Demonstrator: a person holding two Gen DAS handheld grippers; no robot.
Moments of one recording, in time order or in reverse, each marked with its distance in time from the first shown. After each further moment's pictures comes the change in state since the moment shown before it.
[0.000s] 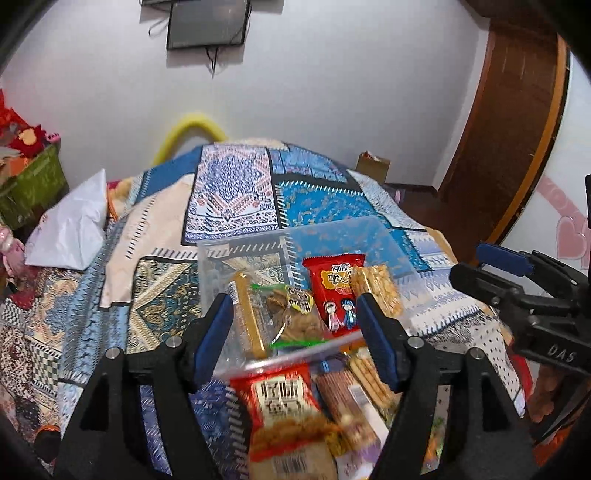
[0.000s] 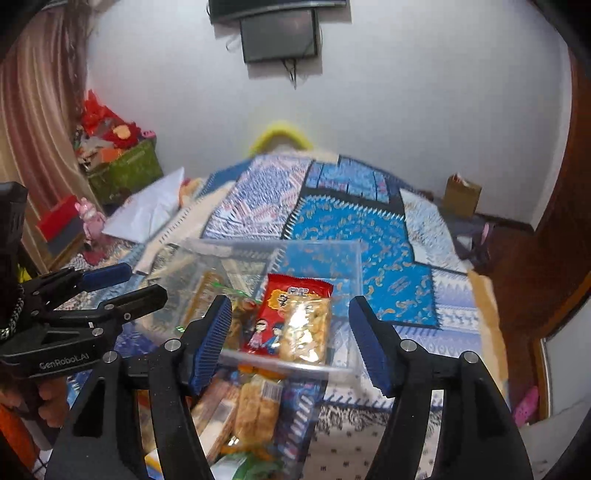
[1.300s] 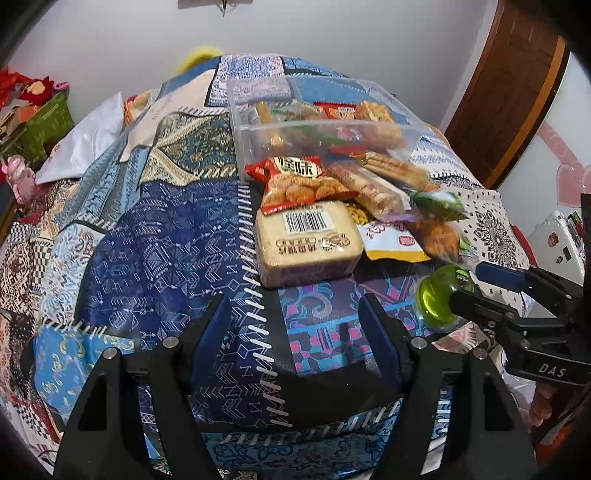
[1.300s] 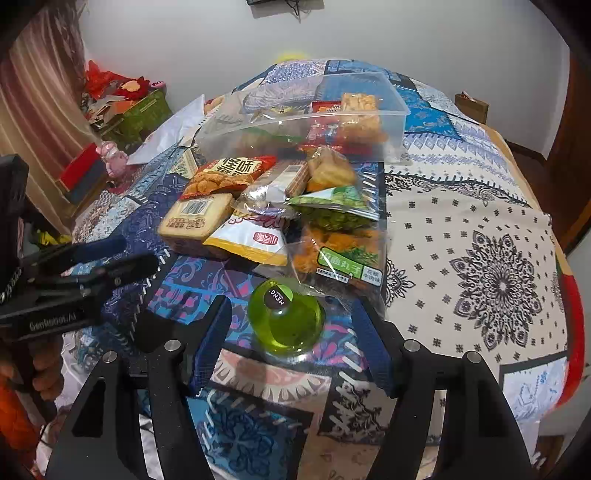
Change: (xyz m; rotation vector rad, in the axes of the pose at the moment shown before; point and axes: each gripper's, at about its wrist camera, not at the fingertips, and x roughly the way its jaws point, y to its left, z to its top) left arm -0.035 0.010 -0.173 -0.023 0.236 0.018; right arm -0.014 0.047 -0.173 0.098 0.245 0.073
